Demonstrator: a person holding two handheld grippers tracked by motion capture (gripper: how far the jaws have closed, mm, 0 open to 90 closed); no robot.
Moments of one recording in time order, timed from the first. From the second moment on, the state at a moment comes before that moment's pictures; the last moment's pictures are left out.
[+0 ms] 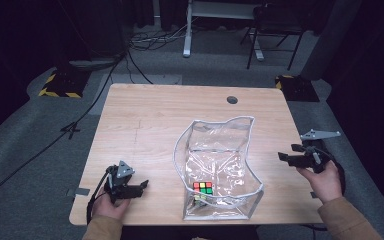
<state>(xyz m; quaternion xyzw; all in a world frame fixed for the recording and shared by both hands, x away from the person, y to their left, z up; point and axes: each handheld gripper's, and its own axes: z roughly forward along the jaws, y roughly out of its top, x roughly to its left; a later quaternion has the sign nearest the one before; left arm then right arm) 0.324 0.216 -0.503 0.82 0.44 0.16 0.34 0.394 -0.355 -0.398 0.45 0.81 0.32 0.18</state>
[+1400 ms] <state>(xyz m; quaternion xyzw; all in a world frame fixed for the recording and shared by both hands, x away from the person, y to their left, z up) 0.324 0.216 -0.503 0.82 0.44 0.16 0.34 0.364 -0.368 -0.503 0.42 0.81 0.37 0.19</state>
